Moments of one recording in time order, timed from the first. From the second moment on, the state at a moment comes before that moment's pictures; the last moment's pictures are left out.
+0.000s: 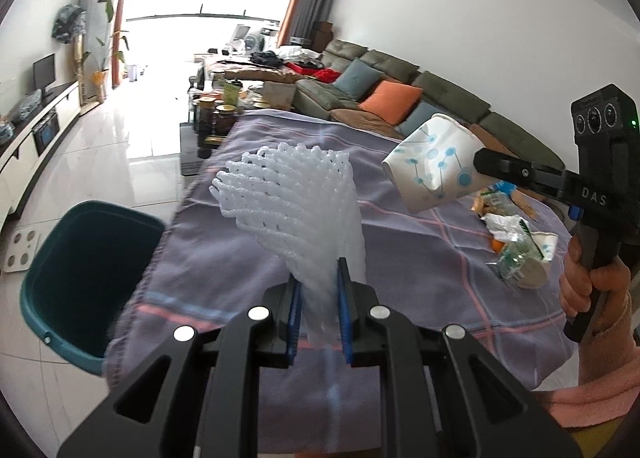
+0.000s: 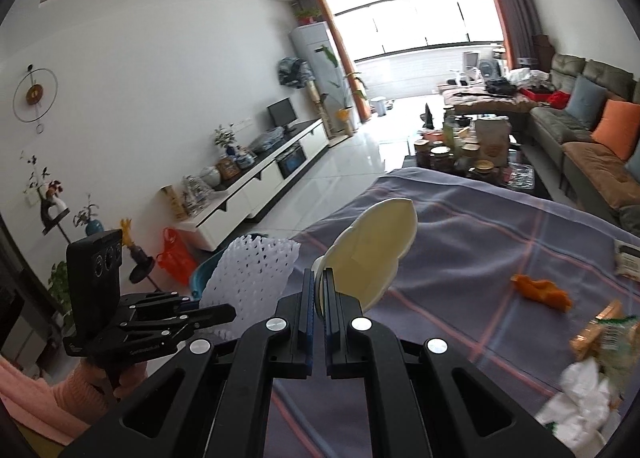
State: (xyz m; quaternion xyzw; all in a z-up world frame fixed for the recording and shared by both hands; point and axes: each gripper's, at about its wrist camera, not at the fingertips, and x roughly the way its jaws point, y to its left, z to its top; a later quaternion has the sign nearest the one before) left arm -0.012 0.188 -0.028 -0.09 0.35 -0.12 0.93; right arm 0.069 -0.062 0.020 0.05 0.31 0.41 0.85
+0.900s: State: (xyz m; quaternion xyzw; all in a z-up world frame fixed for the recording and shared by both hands) left arm -0.029 0.290 -0.029 -0.11 0.33 0.02 0.94; right arm 0.065 0.055 0.015 0.02 0.32 0.51 0.80
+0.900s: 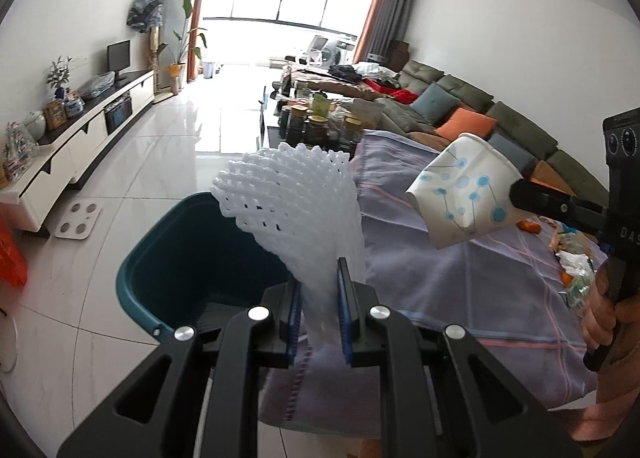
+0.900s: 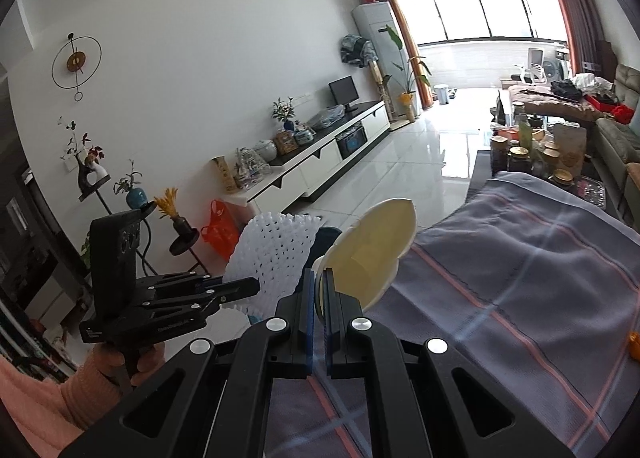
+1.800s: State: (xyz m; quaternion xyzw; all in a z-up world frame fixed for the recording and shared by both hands) left arm -0.019 0.336 -0.043 -0.12 0.35 0.07 0.93; right arm 0.064 0.125 -0.004 -0.01 0.34 0.54 0.77
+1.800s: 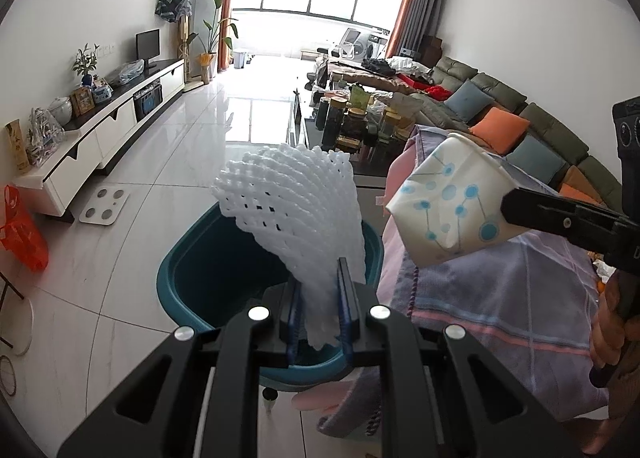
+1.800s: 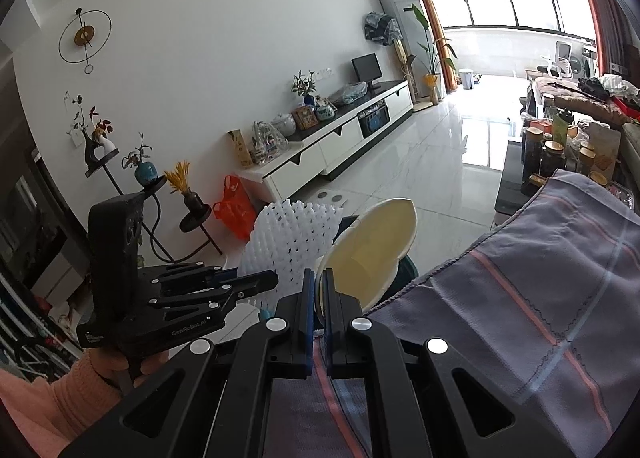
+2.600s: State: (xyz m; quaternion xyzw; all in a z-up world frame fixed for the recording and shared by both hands) left arm 0.005 0.338 -0.062 -0.13 0.38 0.08 0.91; right arm 0.076 0.166 -0.020 -0.03 0.38 0.53 0.75
